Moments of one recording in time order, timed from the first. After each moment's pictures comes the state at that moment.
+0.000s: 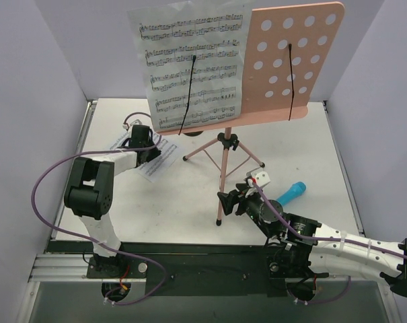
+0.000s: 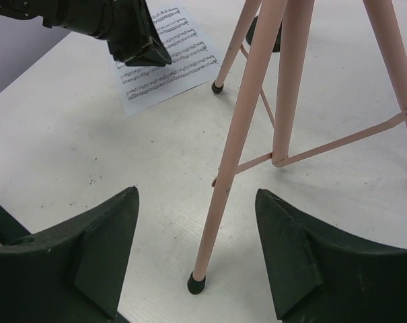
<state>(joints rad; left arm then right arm) -0.21 1.85 1.07 0.00 -0.09 -0.72 1.18 0.75 0.45 0.11 0.60 0.28</state>
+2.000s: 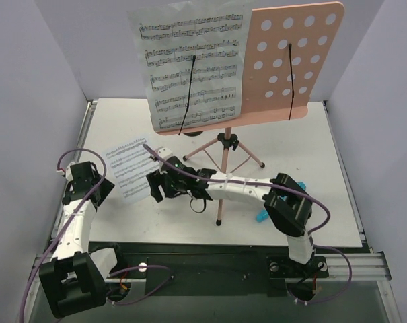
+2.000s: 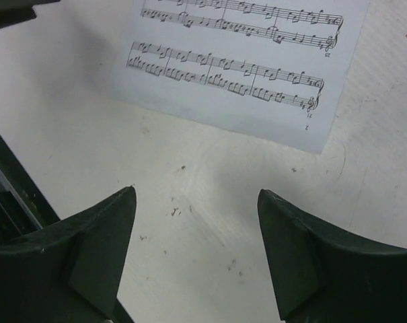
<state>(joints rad) 0.26 1.01 0.61 -0.49 -0.11 -0.70 1.11 1.87 1.32 -0.09 0.10 0.33</state>
